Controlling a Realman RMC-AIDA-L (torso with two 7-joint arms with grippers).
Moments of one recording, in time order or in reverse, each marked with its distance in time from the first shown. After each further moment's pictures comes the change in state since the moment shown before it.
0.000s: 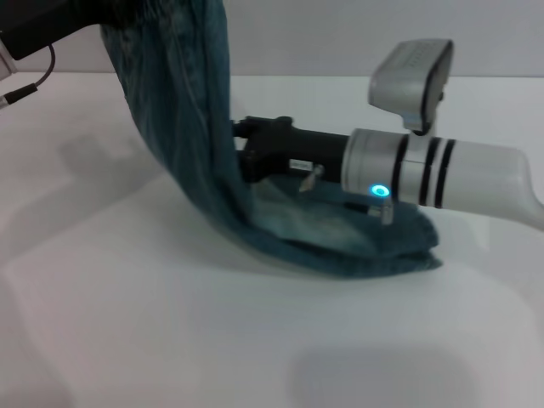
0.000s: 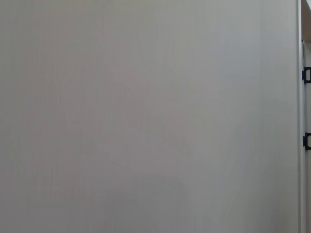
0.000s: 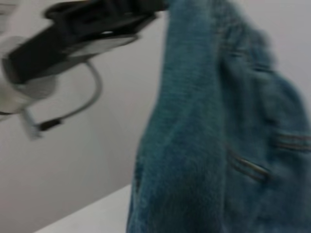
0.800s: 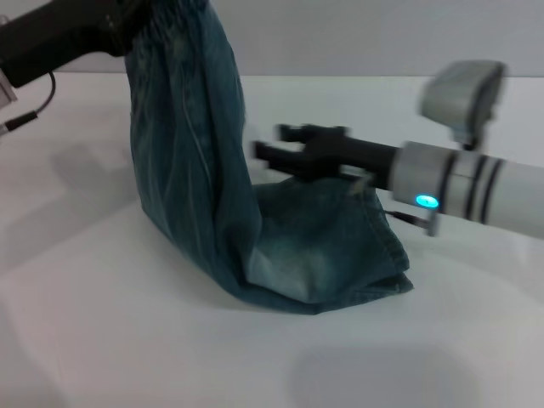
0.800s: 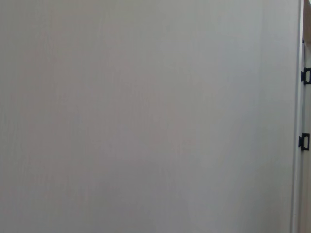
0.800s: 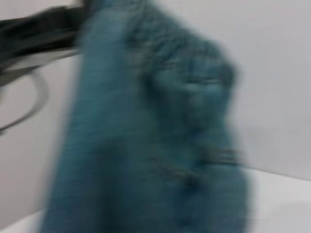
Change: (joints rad) left arm 0.034 -0.004 0.005 -0.032 0.000 0.024 0.008; right arm -0.139 -0.007 0.016 -0.095 0.001 0.043 0.039
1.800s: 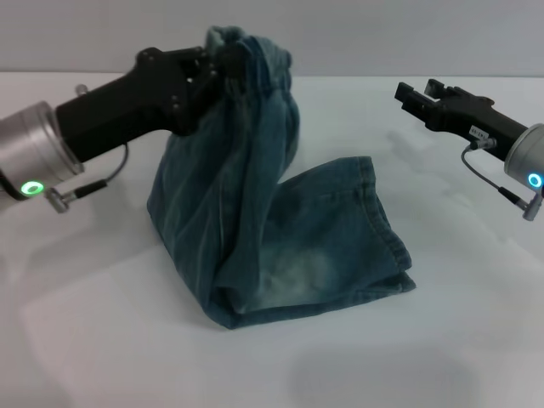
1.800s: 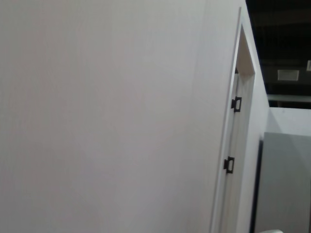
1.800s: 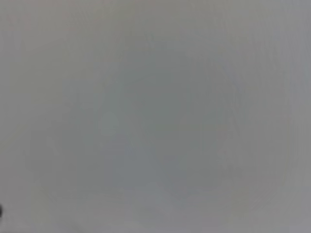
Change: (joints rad) left arm -0.016 -0.010 0.113 -0.272 -0.098 0.149 0.159; right arm -0.191 -0.010 0.192 -0.195 0.083 0.092 0.002
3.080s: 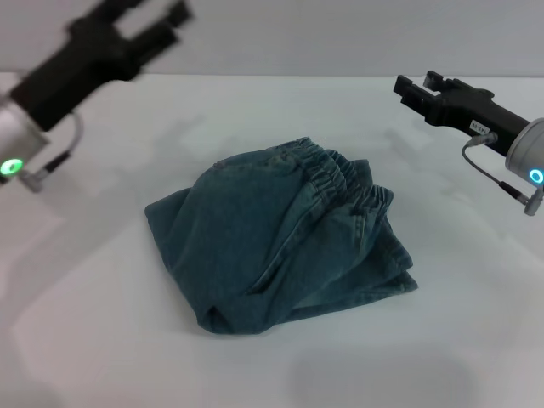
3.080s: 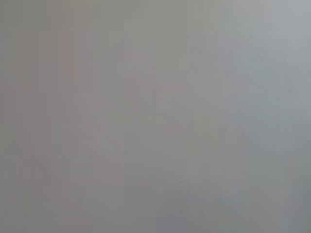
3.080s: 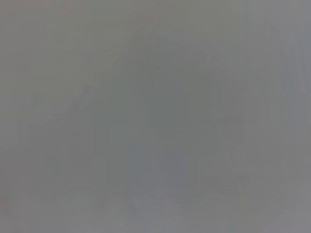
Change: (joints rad) left arm 0.043 0.003 0.001 -0.098 -0.292 -0.204 0.170; right arm 0.001 0.000 -0.006 -0.016 0.002 -0.043 -0.017
